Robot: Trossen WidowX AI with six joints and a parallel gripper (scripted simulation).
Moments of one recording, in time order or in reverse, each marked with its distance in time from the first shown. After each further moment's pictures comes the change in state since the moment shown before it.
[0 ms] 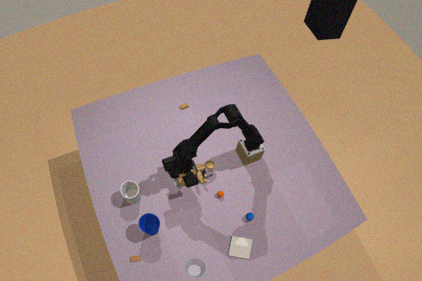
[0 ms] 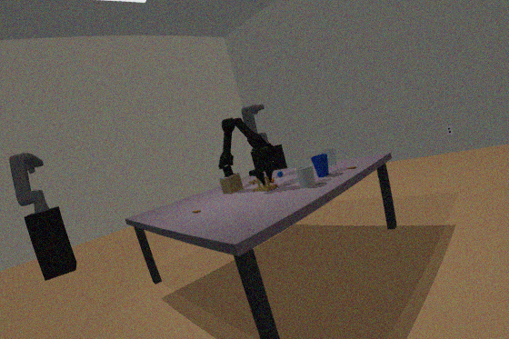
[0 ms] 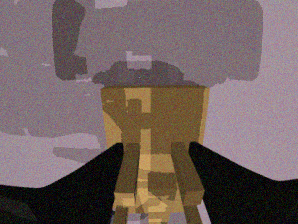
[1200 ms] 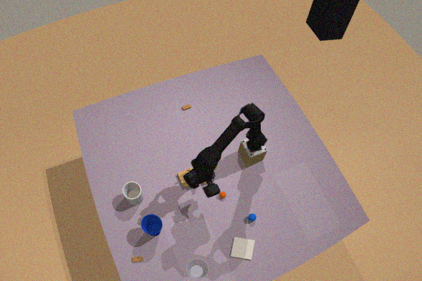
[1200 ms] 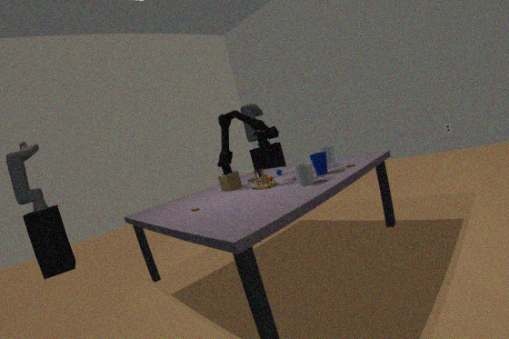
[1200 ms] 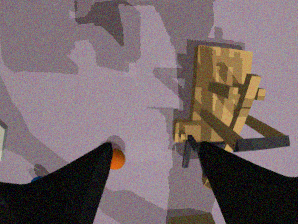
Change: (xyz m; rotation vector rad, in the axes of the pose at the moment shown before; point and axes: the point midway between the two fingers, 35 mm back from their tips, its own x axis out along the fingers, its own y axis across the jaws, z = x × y) arm -0.075 0.096 -0.044 -0.020 -0.001 0.008
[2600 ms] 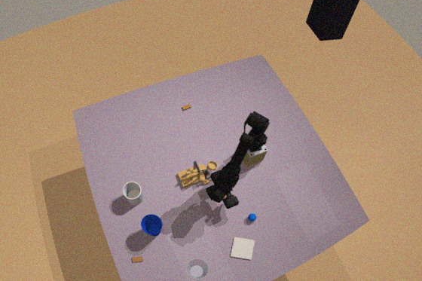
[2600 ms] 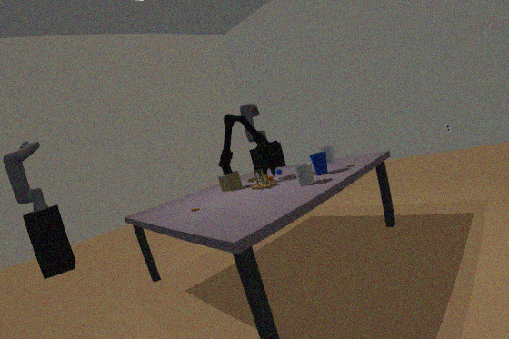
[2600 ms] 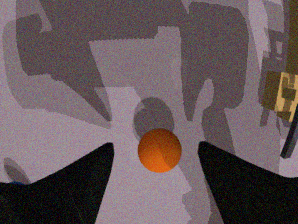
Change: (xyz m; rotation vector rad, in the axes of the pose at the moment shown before) arm 0.090 0.061 -0.078 -0.009 0.002 0.012
